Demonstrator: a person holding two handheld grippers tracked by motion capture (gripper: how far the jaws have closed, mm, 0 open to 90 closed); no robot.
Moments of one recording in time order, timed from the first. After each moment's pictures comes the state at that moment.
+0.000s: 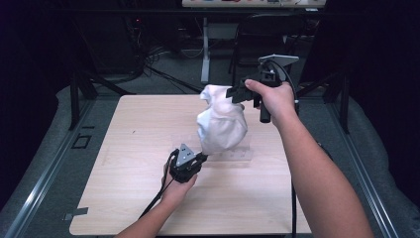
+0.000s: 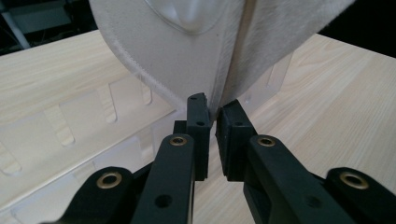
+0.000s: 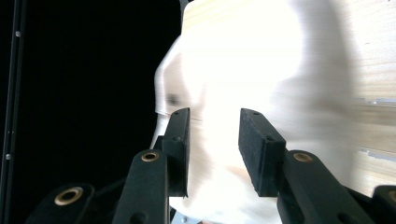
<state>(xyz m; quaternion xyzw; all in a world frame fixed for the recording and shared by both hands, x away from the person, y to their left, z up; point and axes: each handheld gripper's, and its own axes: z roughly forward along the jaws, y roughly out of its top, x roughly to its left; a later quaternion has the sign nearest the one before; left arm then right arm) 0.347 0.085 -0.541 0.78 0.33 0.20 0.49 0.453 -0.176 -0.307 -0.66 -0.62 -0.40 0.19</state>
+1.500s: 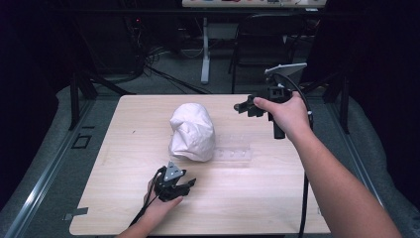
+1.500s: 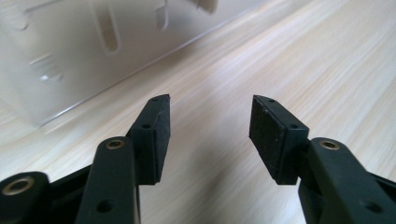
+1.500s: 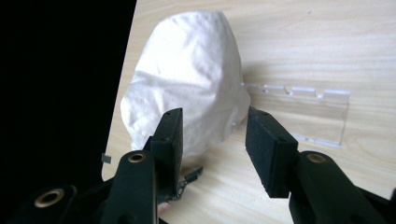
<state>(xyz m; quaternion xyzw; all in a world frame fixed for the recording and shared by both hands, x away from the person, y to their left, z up) 0.311 0.133 -0.571 0.83 0.35 0.16 0.39 0.420 -0.191 -0.317 -0.64 -0.68 -0.34 0.09</state>
